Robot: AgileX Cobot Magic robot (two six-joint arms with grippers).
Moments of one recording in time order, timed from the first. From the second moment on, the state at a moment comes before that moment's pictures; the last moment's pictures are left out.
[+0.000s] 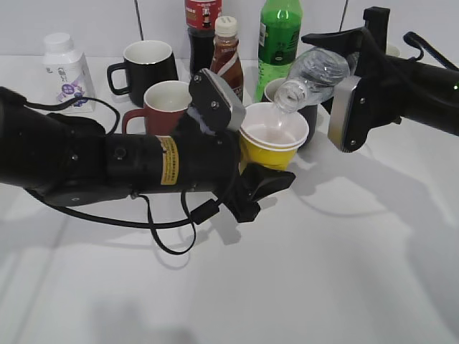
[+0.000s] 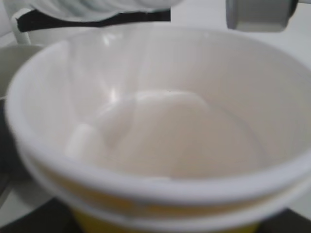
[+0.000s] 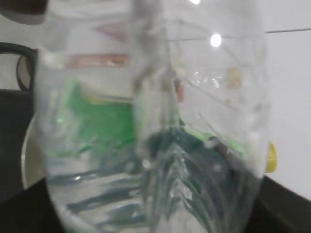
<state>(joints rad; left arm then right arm) -0.69 1.89 -0.89 0.81 -0.66 -0.43 0.20 1.78 -0.80 -0.78 -0.97 -1.00</state>
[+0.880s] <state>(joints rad) -0.69 1.89 -0.89 0.89 -0.65 -0.48 0.20 1.78 -0.80 -0.75 -0.97 -1.12</state>
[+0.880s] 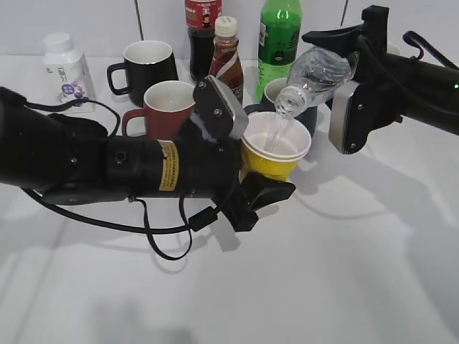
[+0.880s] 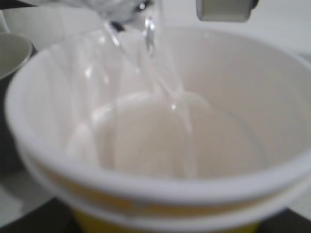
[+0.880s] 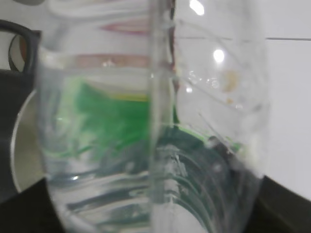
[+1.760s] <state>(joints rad) -0.69 1.89 -0.89 0.89 -0.65 -0.48 0.20 1.78 -0.80 -0.75 -0.98 -1.14</state>
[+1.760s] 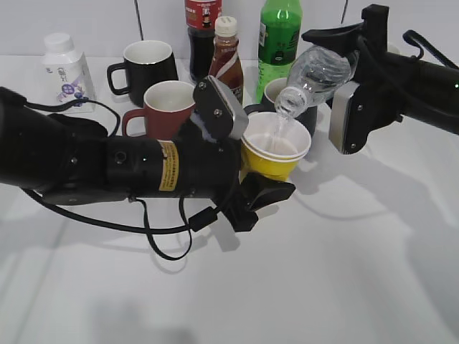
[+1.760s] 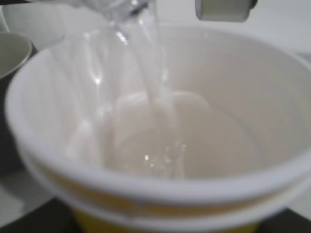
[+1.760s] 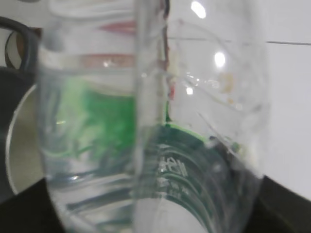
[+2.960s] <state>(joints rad) -0.69 1.89 -0.89 0.90 -0.64 -0.48 0.20 1.78 -0.81 -0.75 -0.99 -1.18</state>
